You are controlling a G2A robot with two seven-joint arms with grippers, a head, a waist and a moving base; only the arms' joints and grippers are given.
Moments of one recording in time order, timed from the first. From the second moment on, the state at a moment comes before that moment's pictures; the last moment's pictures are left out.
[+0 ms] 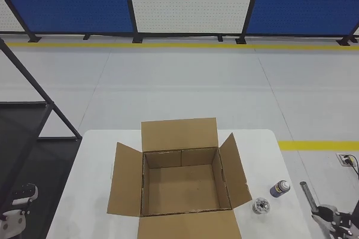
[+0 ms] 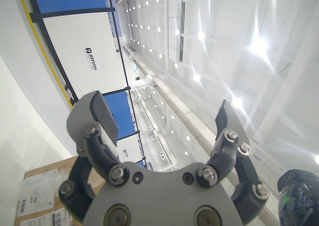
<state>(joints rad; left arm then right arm) 1.77 -1.27 -1.99 -2.04 -0.52 -0.49 -0.06 -1.84 -0.89 2.30 -2.11 -0.40 -0.81 0.85</state>
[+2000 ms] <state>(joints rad) 1.77 -1.27 -1.99 -2.04 -0.52 -0.49 -0.06 -0.40 -0.93 0.72 -2.27 -0.89 -0.48 1.19</state>
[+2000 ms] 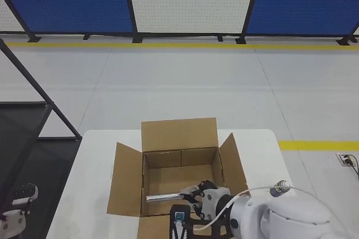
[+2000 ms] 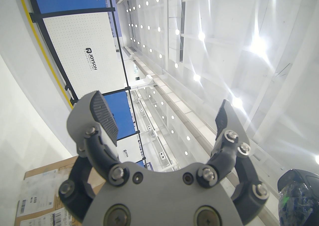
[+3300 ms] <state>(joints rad) 1.77 -1.27 -1.99 -2.04 -0.52 -0.49 -0.06 0.02 -1.42 0.17 -1.31 -0.73 -0.42 1.39</state>
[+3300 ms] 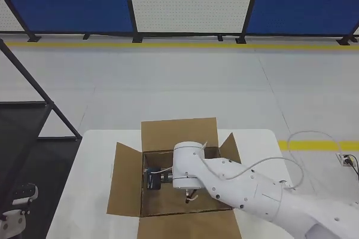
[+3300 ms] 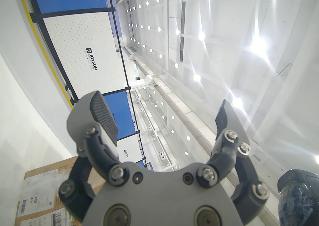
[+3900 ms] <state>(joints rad) 1.77 -1.27 -1.99 -2.04 -0.52 -0.49 -0.06 -0.07 -1.47 0.17 -1.12 -0.81 -0.53 1.28</state>
